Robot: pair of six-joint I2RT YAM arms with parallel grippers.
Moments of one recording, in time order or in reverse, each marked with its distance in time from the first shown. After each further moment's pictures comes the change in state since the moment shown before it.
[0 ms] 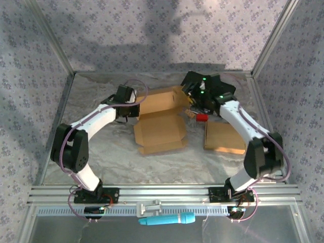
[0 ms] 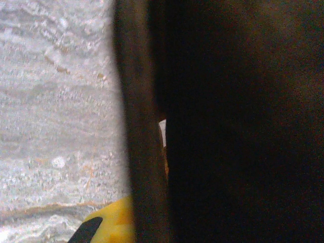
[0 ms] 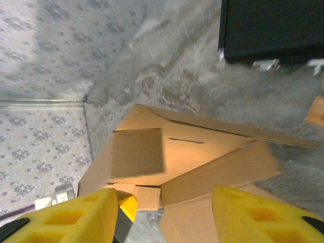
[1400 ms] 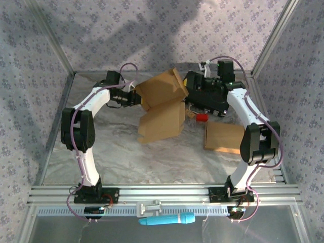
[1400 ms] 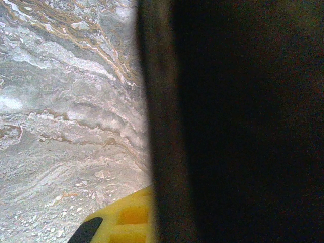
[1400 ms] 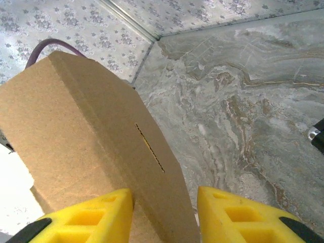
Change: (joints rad) left arm 0.188 0.289 0.342 -0.185 0.702 0.111; right arm -0.148 0.196 0.222 0.001 -0.570 -0.637
